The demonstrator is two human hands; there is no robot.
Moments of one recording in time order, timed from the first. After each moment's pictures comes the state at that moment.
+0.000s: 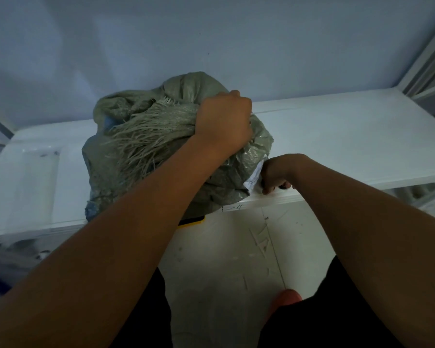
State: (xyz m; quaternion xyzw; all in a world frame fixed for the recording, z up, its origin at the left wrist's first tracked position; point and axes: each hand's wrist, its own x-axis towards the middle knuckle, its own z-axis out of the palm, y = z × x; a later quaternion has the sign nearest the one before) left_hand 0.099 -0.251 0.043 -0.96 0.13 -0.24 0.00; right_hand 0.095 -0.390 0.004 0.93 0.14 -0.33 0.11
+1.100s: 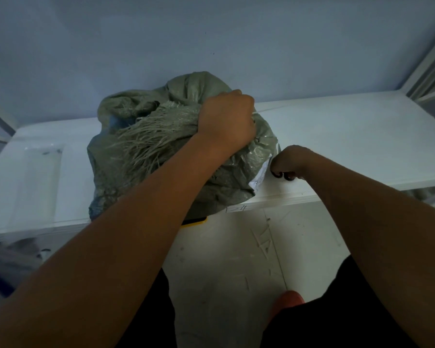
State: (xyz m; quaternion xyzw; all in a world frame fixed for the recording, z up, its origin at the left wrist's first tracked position) left_hand 0.106 -0.241 0.041 -0.96 0.12 -0.25 -0.05; right_hand 0.128 -0.409 -0.019 0.95 -0.09 -0.28 -0.13
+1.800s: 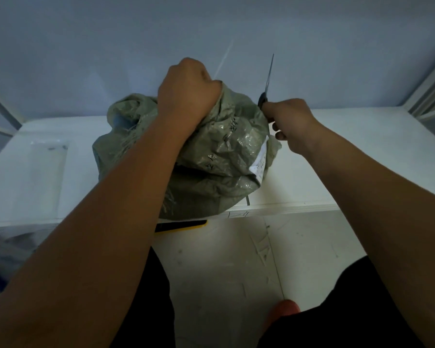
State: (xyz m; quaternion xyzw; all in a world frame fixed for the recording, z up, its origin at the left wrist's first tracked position) left_hand 0.111 -0.170 0.086 -0.91 -0.08 -0.26 -0.32; right_hand 0.143 -0.365 0.056 0.80 -0.07 -0.05 -0.60
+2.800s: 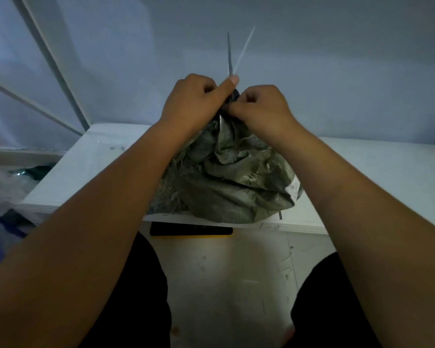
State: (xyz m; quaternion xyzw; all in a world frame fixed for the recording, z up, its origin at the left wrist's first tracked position) left_hand 0.038 -0.090 0.118 -0.87 -0.02 -0.28 -0.39; right_hand 0.070 -0.237 0.126 0.86 0.20 0.04 -0.47
